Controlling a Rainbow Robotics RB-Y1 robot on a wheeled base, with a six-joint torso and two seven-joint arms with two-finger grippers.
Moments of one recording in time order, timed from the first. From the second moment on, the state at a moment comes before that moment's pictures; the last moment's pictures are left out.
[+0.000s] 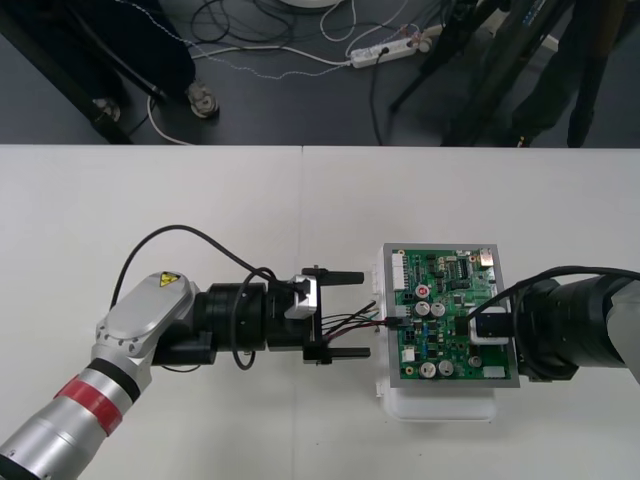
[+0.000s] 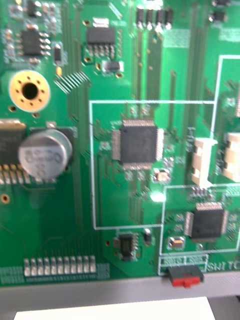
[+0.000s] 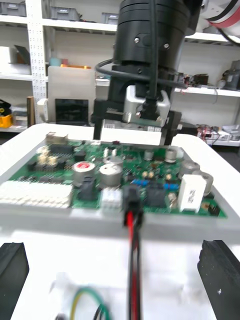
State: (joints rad) right arm 0.00 -0.64 0.13 -2.22 2.52 -1.57 -0.47; left arm -0.34 0.32 -0.43 -1.19 -1.07 -1.16 -0.48
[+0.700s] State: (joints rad) right arm 0.00 -0.75 -0.01 -2.16 2.24 -1.57 -0.47; left arm -0.31 0.53 -0.22 -1.26 -1.07 -1.28 -0.48
